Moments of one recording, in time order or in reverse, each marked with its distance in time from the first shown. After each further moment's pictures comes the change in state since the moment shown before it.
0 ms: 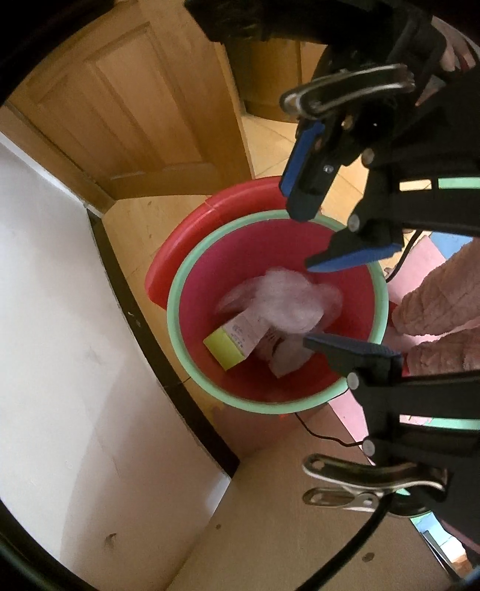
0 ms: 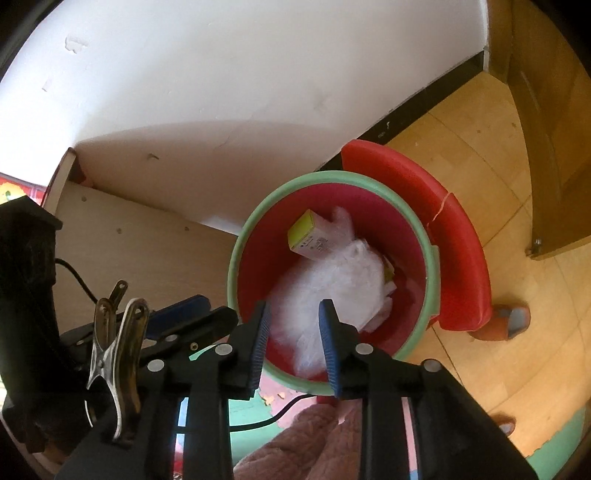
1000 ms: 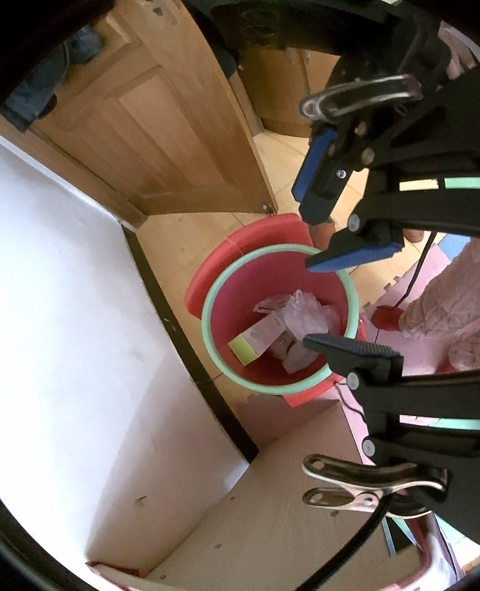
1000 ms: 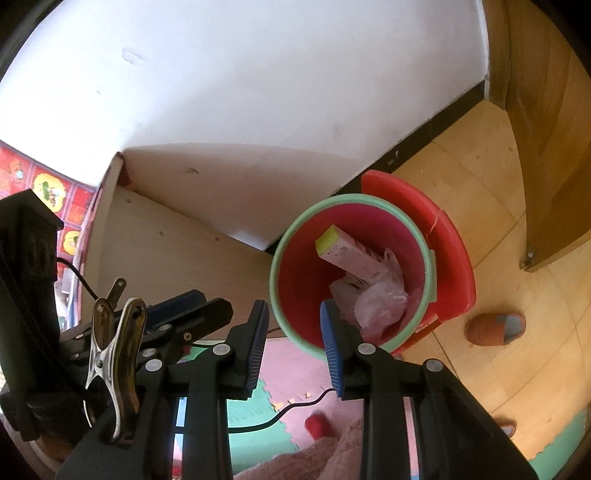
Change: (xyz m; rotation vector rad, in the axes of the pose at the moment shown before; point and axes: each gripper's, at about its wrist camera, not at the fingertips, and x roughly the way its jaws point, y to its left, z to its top) left arm -0.103 -0.009 -0.031 0.013 -0.141 -0.026; right arm -0.083 0.043 -0.036 -0.043 -0.113 0.028
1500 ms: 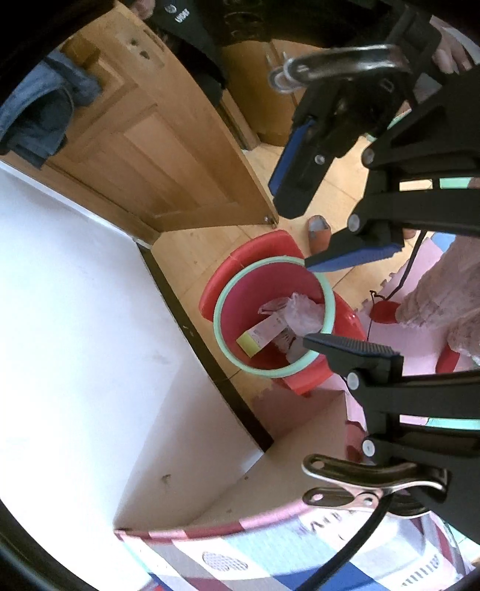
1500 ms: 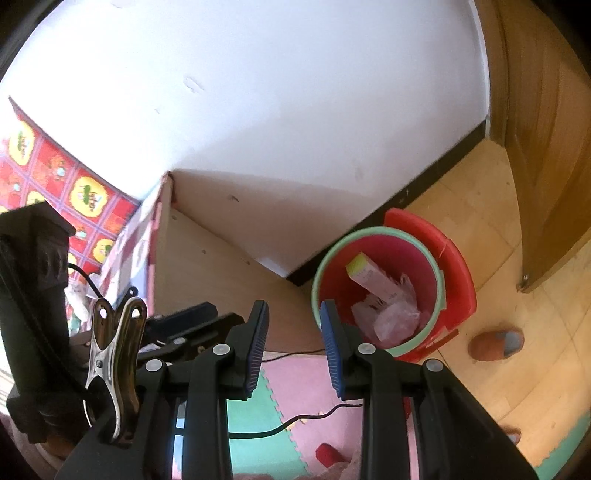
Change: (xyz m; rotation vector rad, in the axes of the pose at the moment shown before) left arm -0.095 0.007 -0.034 0.058 -0.073 -0.024; right arm -0.075 0.073 -0.030 -0.042 -0.161 0.014
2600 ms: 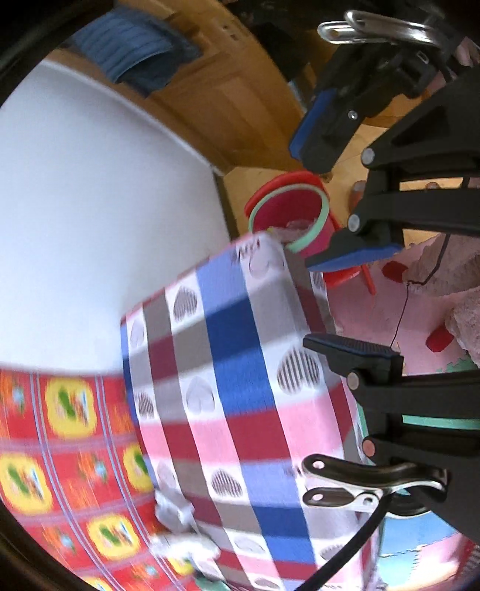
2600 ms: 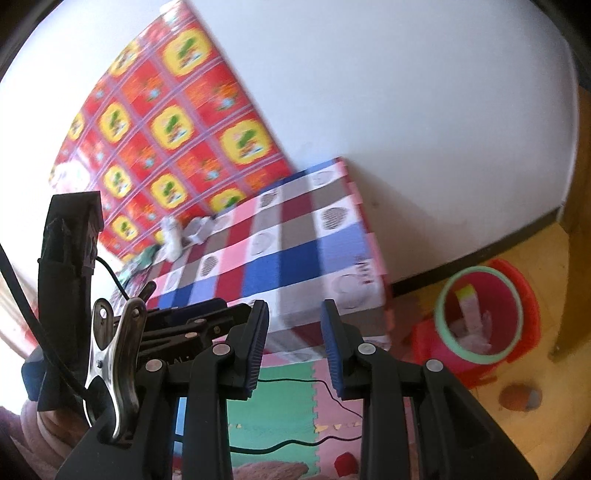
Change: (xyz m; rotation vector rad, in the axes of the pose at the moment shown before) left arm -0.214 0.161 -0.145 -0.318 -0.224 0.202; right arm -0.056 0.241 -0.099 -0.371 -0.030 0.204
